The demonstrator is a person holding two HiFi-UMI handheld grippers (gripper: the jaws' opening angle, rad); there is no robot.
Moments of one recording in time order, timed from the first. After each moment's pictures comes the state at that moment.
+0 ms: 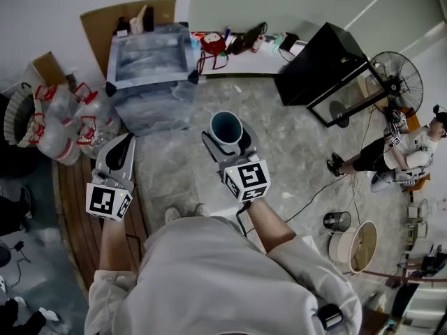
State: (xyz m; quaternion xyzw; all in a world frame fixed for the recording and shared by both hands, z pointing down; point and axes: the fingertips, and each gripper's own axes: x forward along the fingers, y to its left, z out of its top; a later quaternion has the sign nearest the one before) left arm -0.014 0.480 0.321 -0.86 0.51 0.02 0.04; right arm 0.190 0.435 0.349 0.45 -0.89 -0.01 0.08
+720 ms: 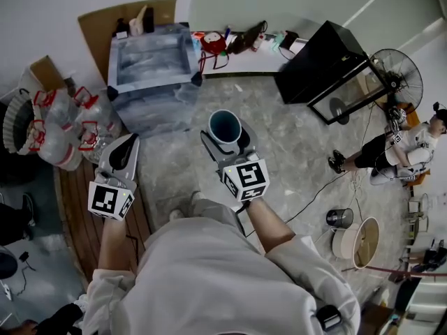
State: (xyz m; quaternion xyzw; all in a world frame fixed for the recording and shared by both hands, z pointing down) left arm -0.035 0.453 0.333 -0.87 0.49 0.01 0.03; right arm 0.157 0.413 0.354 0.46 -0.88 -0.01 0.08
